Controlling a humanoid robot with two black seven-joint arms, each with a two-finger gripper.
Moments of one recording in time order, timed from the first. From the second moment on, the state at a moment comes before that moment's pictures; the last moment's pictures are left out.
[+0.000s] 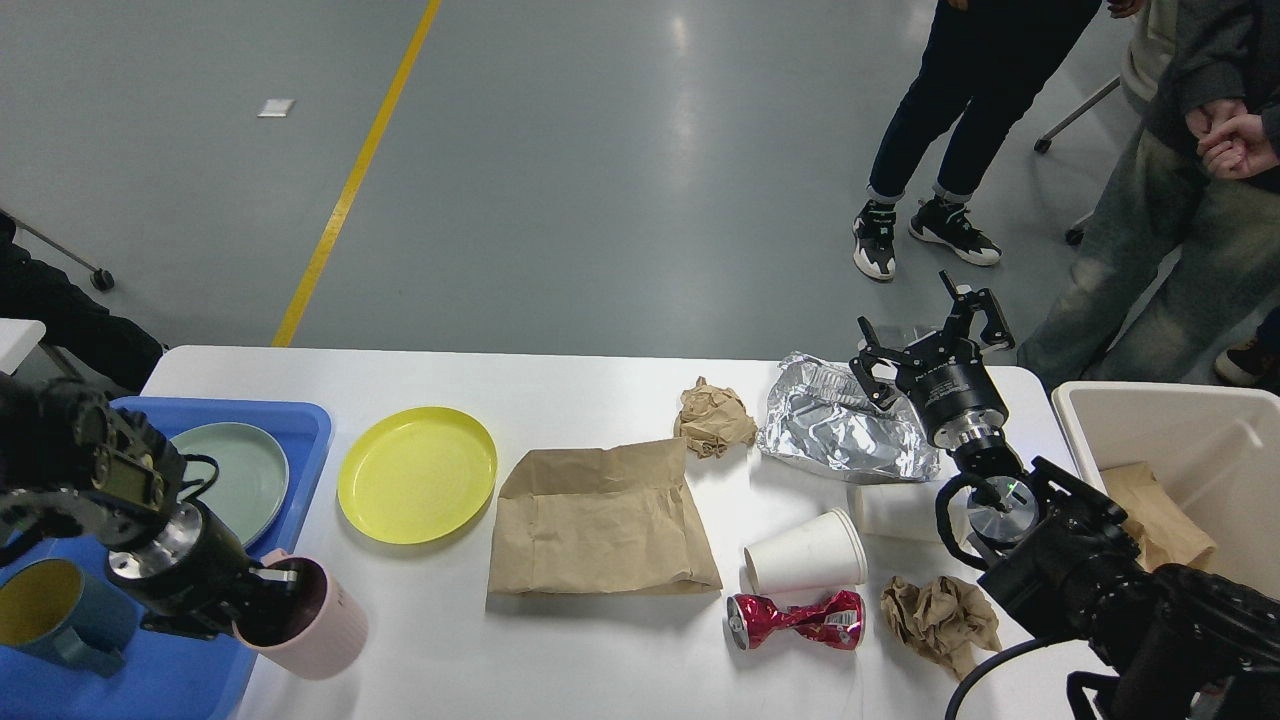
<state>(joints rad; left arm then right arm) -1.63 0.33 1.56 -1.30 0.03 -0.48 -0.28 0.76 -0.02 0.51 0.10 0.36 0.68 0.39</state>
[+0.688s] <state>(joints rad) -1.83 0.59 1.69 -1.25 0.21 -0.64 -0.28 0.76 -0.02 0.51 0.10 0.36 0.68 0.39</state>
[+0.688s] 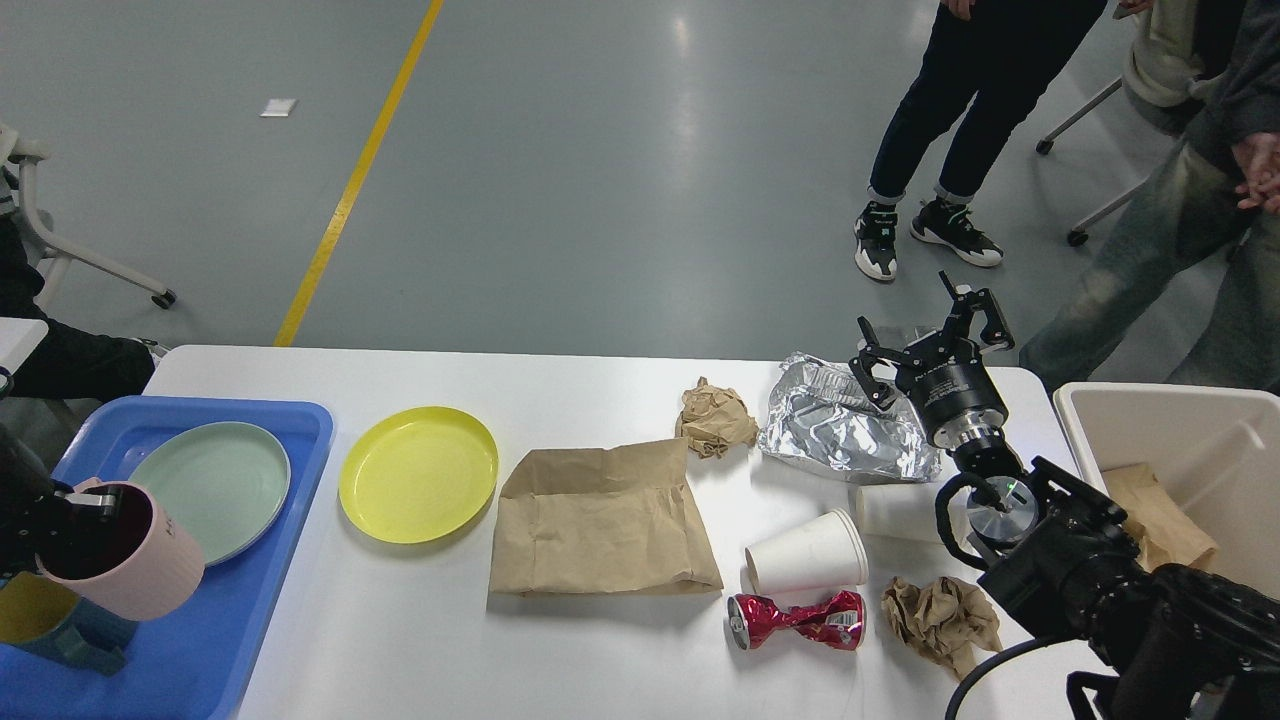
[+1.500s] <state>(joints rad) -1.40 0.65 1.49 -1.13 0.18 -0.29 -0.27 0.76 -0.02 0.51 0.10 0.36 0.68 0.39</state>
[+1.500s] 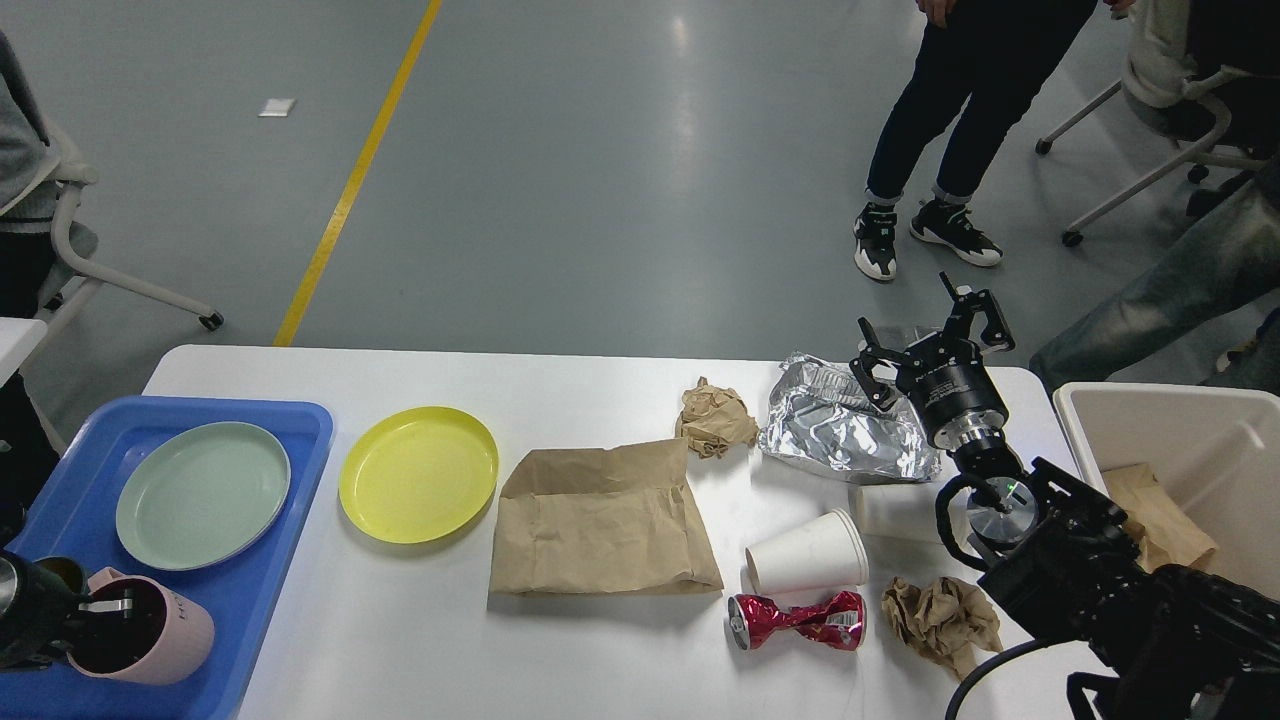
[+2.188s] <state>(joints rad) -1.32 0.65 1.50 -1.11 0.20 -0.27 -0.27 0.76 -0.02 0.51 0.10 0.36 0.68 0.39</state>
